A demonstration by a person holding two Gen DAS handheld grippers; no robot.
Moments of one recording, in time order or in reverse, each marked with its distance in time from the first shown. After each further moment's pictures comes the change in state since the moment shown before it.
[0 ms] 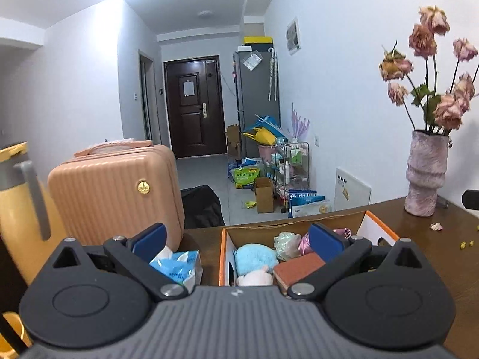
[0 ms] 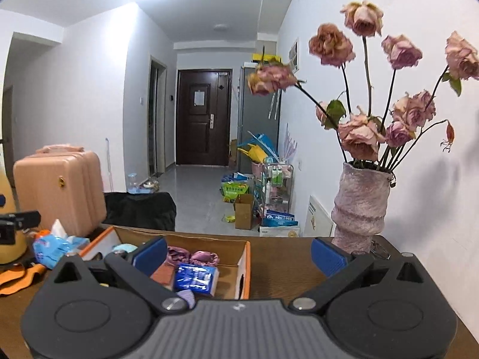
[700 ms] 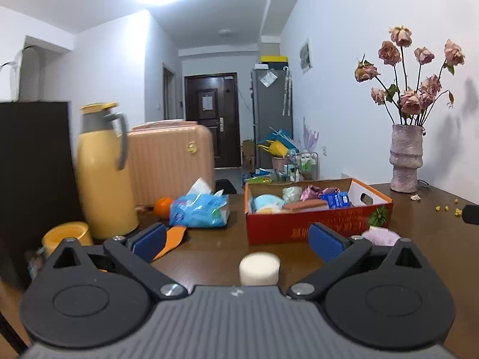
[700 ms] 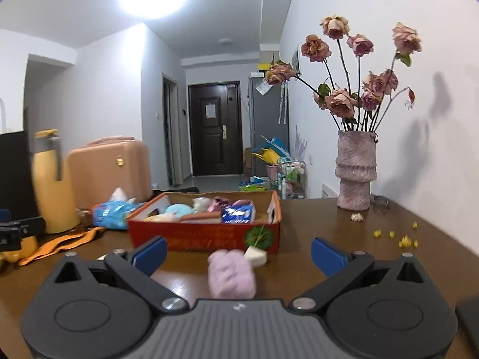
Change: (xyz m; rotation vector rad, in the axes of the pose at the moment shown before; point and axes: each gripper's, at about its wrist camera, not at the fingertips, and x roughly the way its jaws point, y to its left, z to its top) left arm -0.198 0.030 -0.150 -0.051 -0.081 0.057; right arm -0.174 0.039 -0.144 0.077 -0.059 0.072
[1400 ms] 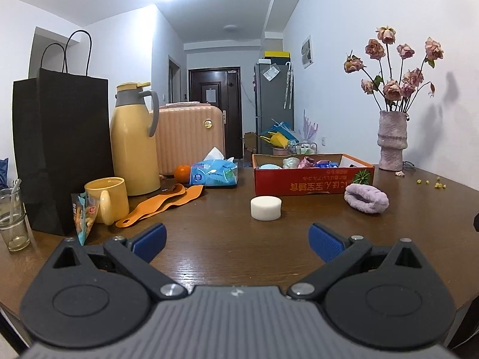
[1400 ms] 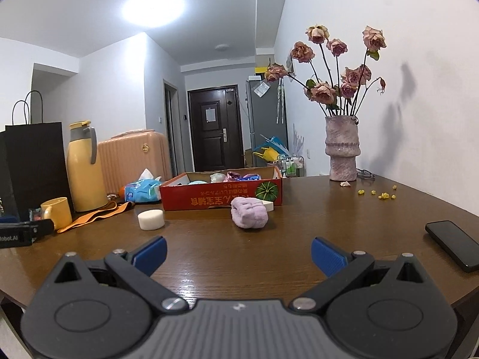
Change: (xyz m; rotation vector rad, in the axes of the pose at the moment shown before) left arm -0.105 0.016 -0.061 -0.003 0.024 -0.001; right arm -0.133 0.028 -0.087 0.035 -0.017 -0.010
